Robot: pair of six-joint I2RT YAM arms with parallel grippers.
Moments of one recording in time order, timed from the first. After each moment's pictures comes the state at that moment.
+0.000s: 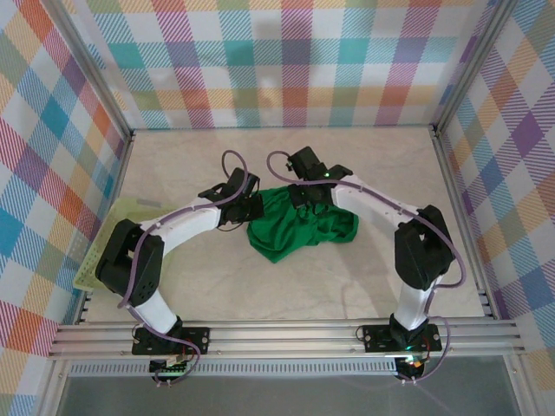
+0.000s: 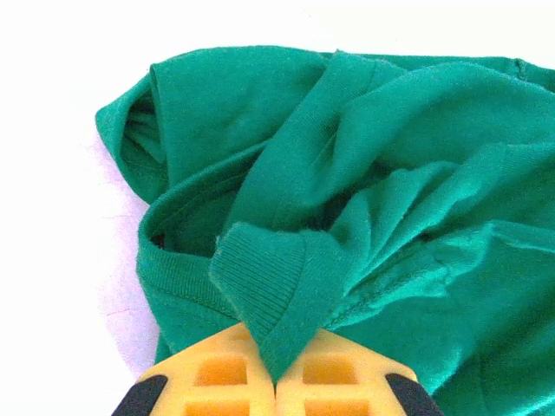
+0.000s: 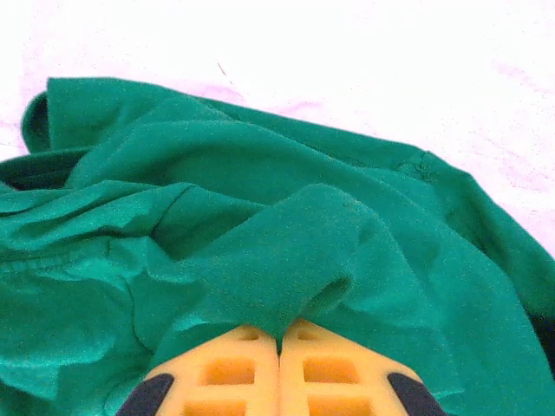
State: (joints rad) left arm -0.54 1.66 1.10 -0.40 -0.03 -0.65; right arm 0.67 1.79 1.45 -0.66 0.15 0.19
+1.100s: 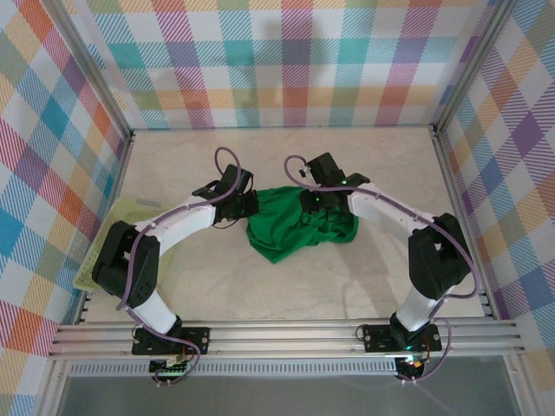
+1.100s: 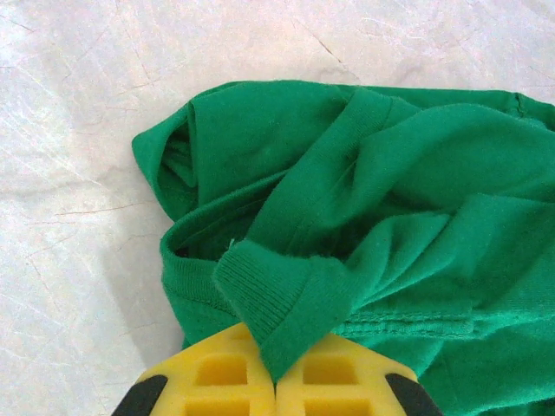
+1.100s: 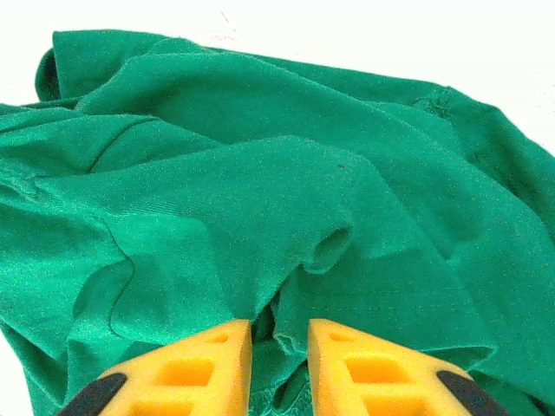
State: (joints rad) left arm -0.50 1.64 1.10 -0.40 -0.02 -0.65; right arm 0.59 1.69 1.27 -0.57 -0.02 0.20
